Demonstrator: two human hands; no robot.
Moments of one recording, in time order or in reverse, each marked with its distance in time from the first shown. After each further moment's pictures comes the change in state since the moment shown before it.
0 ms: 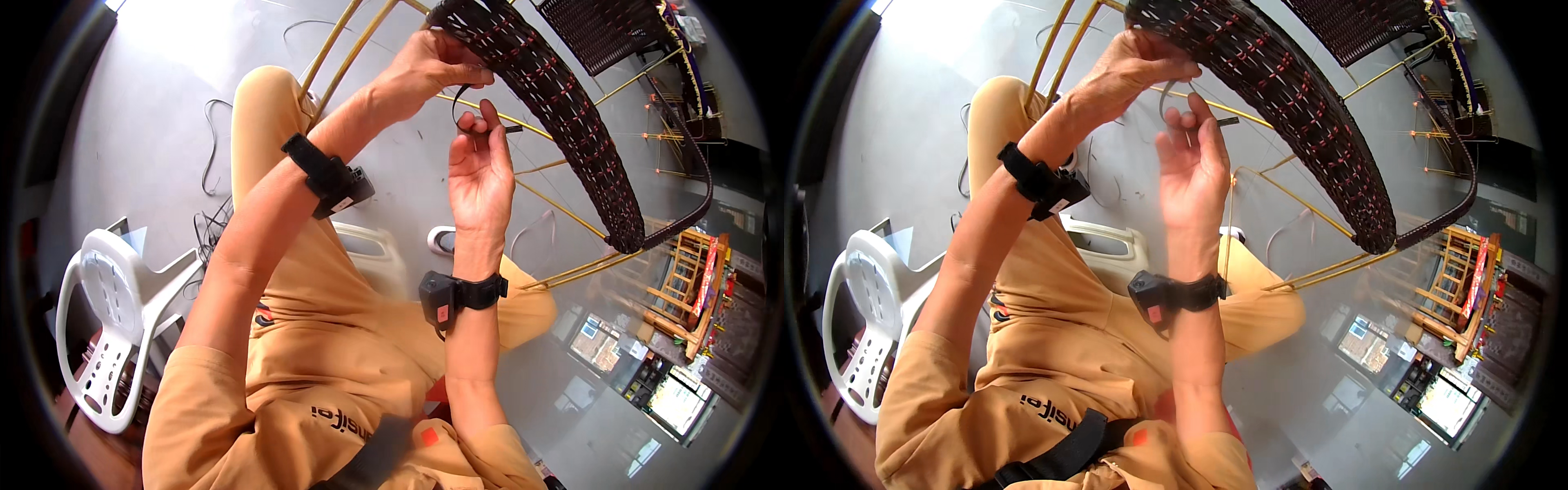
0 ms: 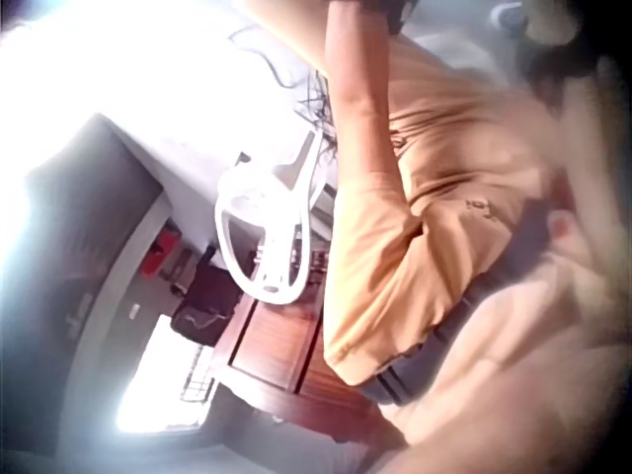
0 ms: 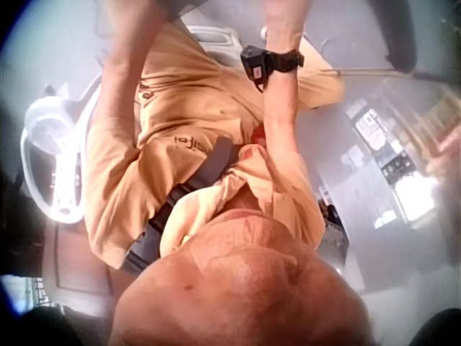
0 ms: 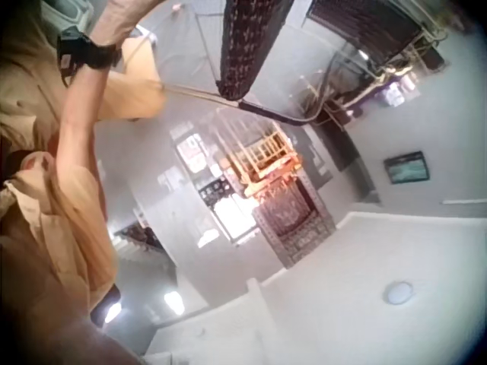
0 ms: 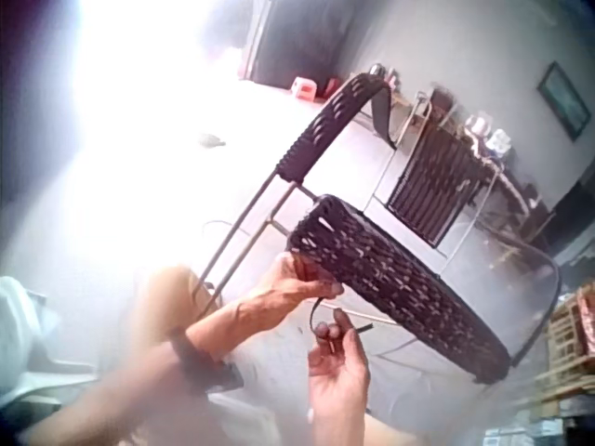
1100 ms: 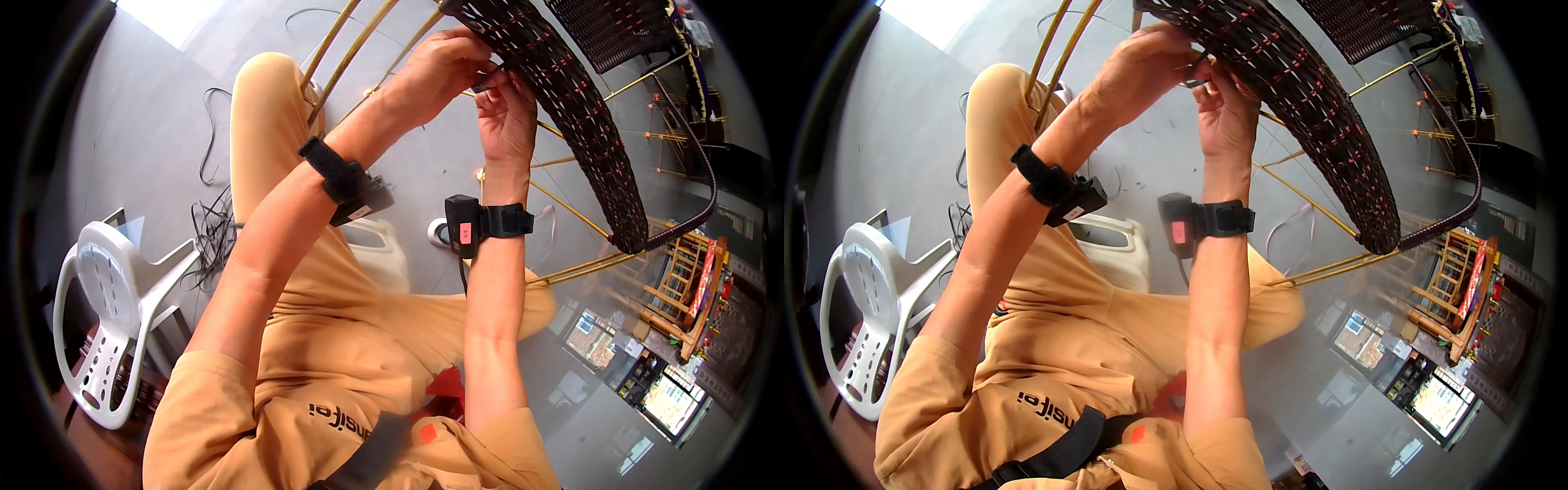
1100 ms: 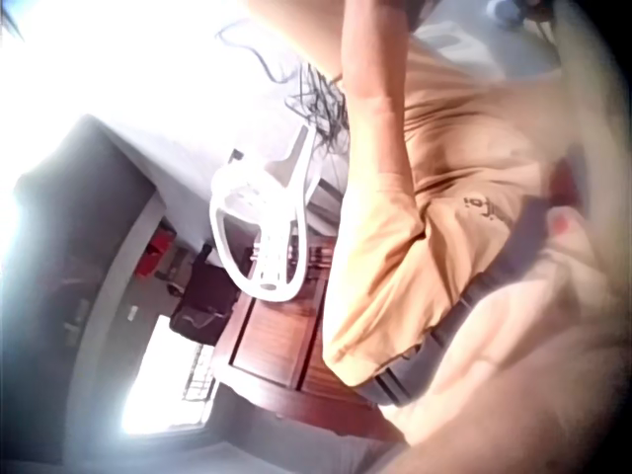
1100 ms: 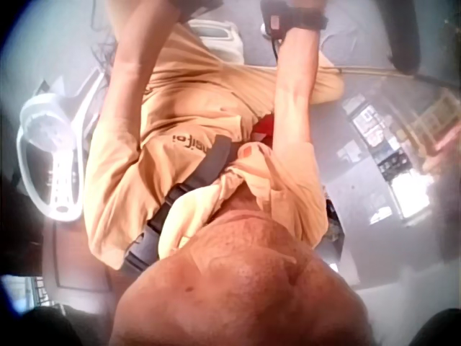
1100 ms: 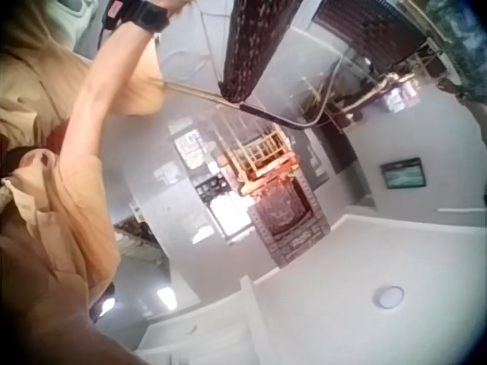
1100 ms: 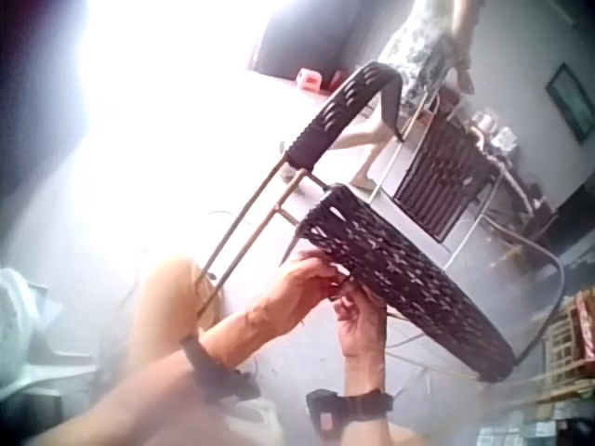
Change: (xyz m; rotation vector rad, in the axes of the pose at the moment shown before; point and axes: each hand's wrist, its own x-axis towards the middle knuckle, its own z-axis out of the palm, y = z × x) left_hand 0.000 -0.017 0.006 -0.565 0.022 -0.013; right_hand 0.081 -0.014 -0.018 -0.251 -0.227 -0.102
